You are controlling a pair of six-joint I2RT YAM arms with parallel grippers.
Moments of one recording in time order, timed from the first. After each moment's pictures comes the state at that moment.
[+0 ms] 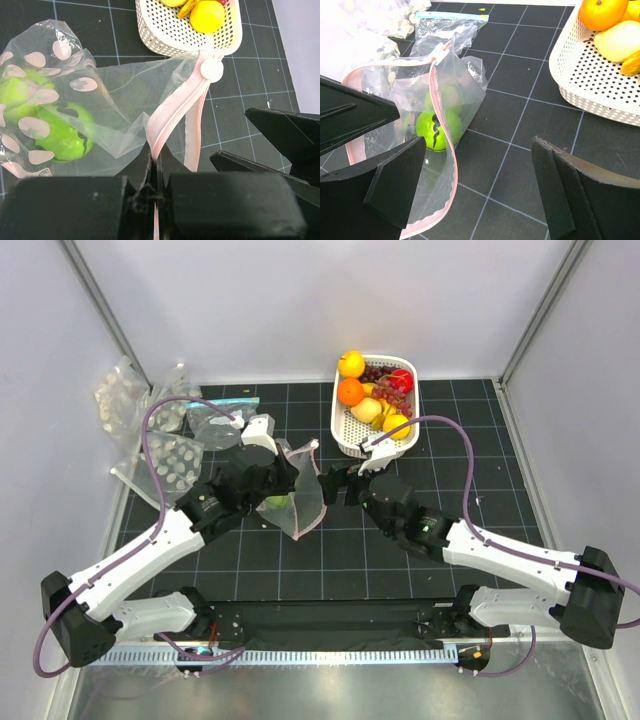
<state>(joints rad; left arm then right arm) -0.81 1.11 1.04 -0.40 -0.35 -0.65 1.00 1.14 0.81 0.13 0.51 0.37</state>
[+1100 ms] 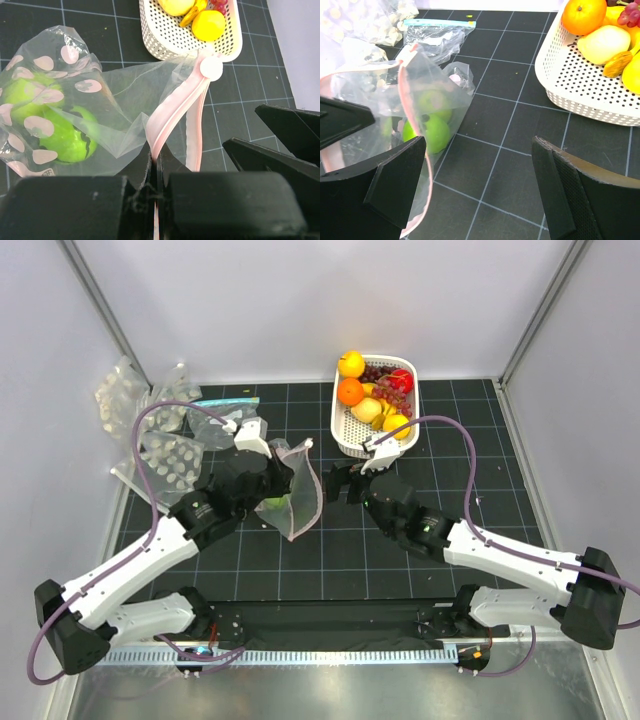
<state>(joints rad) -0.81 1.06 1.00 -0.37 -0.38 -0.65 1.00 1.13 0.81 0.13 0.57 0.36</state>
